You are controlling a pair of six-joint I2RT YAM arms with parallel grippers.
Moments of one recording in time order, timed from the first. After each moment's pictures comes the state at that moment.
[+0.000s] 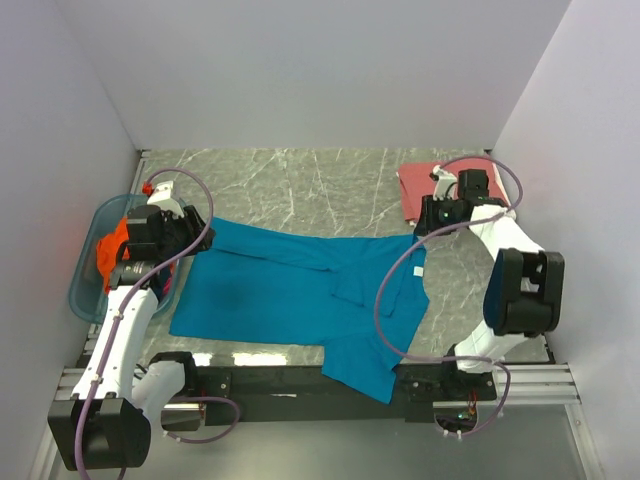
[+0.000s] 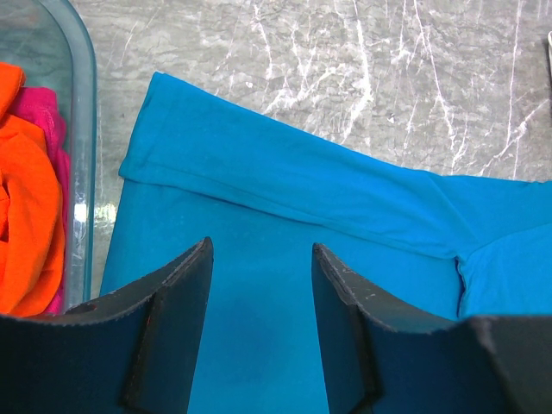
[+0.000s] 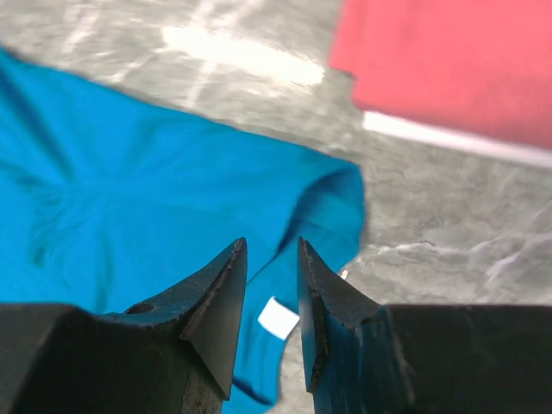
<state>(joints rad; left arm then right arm) 0.04 0.92 0.77 -0.36 0.21 -0.28 -0.07 1.60 1.12 -0.51 -0.46 -0.16</state>
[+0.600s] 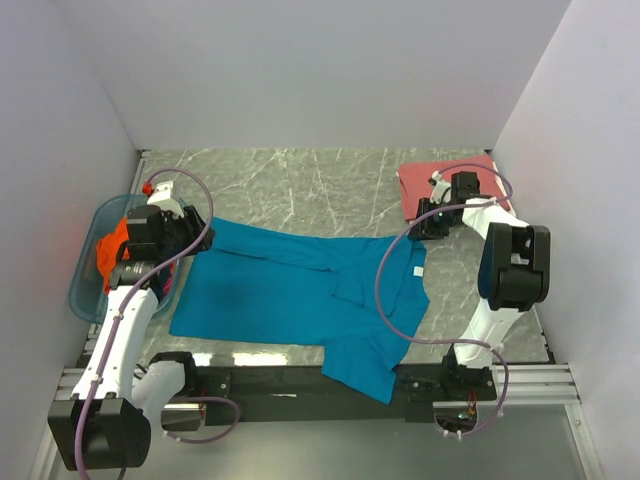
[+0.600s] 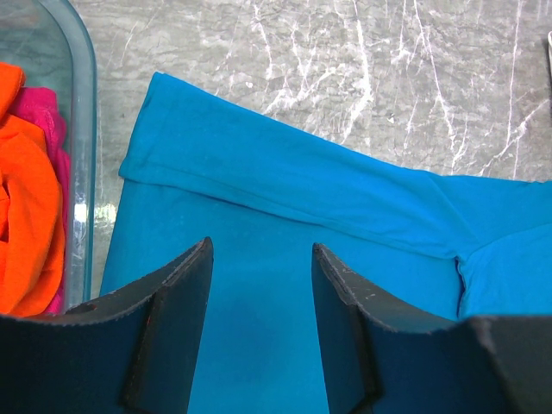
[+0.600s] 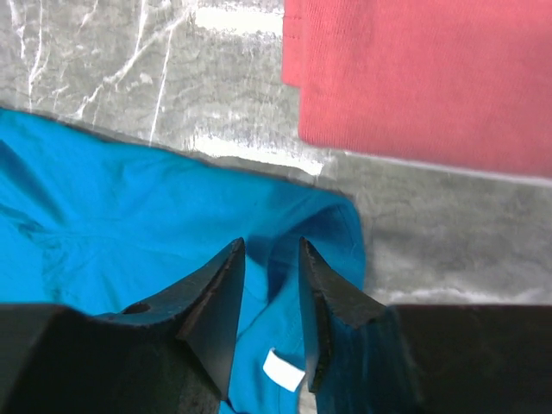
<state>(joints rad) 0.04 0.92 0.77 -0.36 0.21 -0.28 -0.10 1.82 1.18 -0.48 -0.47 0.00</state>
